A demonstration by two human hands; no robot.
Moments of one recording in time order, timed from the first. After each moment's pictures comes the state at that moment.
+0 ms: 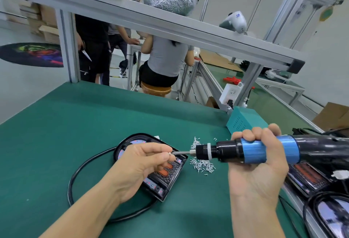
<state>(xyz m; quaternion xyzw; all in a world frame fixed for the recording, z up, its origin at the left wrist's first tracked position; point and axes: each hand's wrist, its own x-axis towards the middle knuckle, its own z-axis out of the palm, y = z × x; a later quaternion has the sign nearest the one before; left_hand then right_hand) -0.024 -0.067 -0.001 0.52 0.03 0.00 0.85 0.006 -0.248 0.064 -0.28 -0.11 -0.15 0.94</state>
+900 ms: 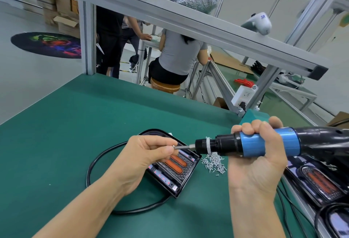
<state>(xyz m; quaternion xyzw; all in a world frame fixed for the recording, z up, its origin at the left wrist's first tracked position) -0.037 -0.038 -0.003 0.56 0.03 0.08 0.82 0.004 -0.207 0.067 -0.32 -0.15 -0.13 0.93</state>
